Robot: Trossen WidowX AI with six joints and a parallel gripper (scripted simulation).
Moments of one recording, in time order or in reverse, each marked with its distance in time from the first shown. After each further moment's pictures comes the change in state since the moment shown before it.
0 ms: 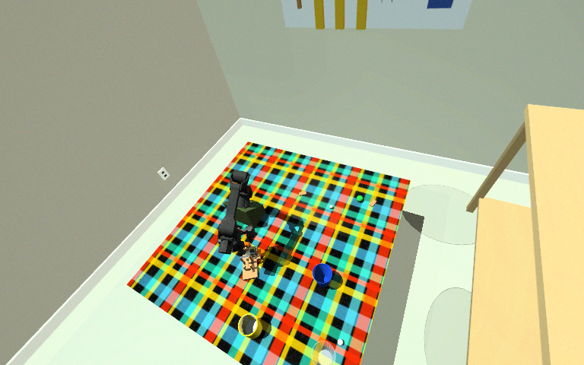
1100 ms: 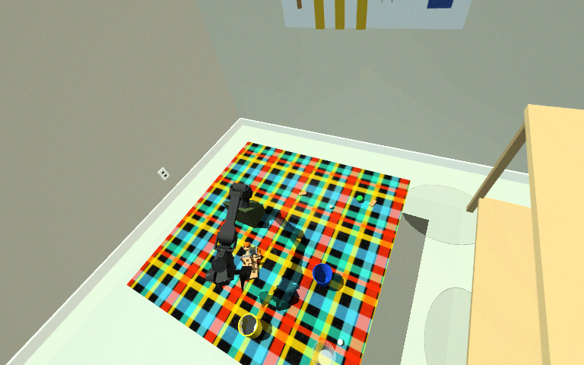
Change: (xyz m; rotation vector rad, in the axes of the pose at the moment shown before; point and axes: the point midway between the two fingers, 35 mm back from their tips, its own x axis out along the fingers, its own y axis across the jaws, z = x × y) arm -0.169 -0.007 0.225 0.105 -0.961 -0.058
